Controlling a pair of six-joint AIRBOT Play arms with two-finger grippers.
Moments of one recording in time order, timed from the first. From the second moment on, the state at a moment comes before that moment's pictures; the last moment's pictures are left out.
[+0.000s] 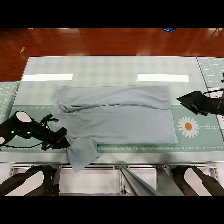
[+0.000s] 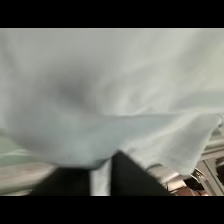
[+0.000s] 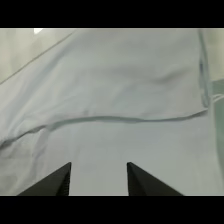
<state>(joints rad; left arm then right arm) 0.15 -1.16 0.44 1.05 -1.27 -1.57 -0.50 -0.93 0.72 -0.74 1.17 1.22</state>
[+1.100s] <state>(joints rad) 0.10 -1.13 0.43 1.00 -1.26 -1.52 -0.67 -1.17 0.50 -1.10 1.35 1.34</state>
